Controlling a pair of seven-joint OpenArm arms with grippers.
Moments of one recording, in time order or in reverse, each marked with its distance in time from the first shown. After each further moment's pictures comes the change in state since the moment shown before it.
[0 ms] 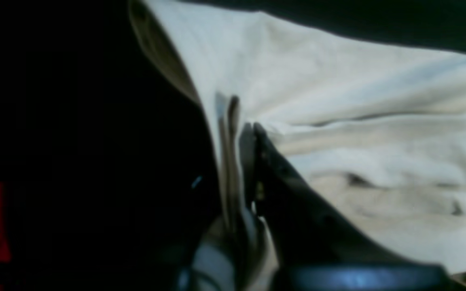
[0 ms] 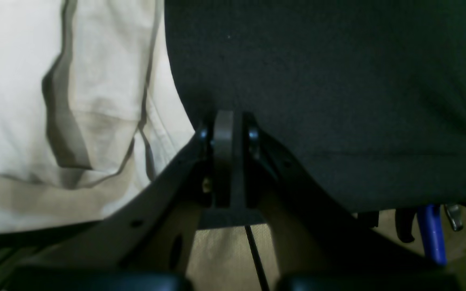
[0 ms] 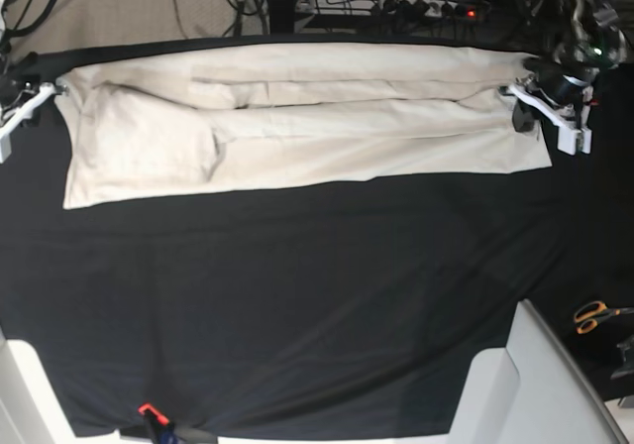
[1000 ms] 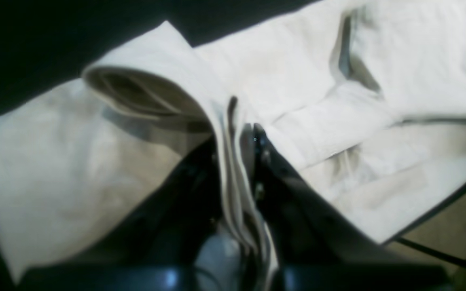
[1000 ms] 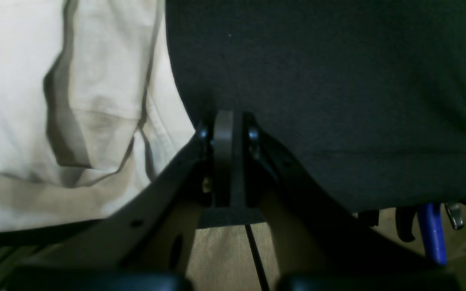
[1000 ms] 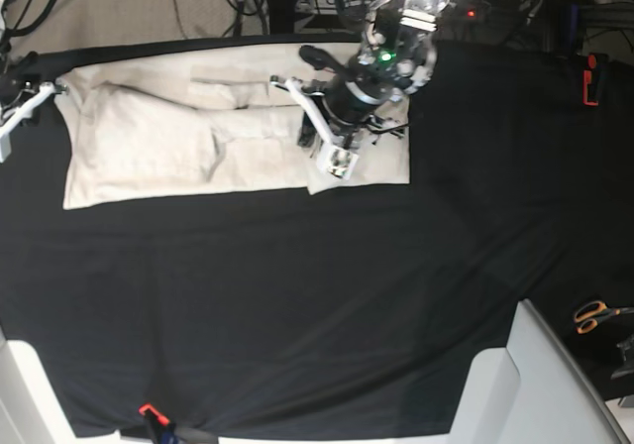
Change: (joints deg) left arm -6.4 17.7 39.1 4.1 20.9 12.5 0.3; right arm -0.1 0.0 0.0 0.0 0.0 0.0 -0.3
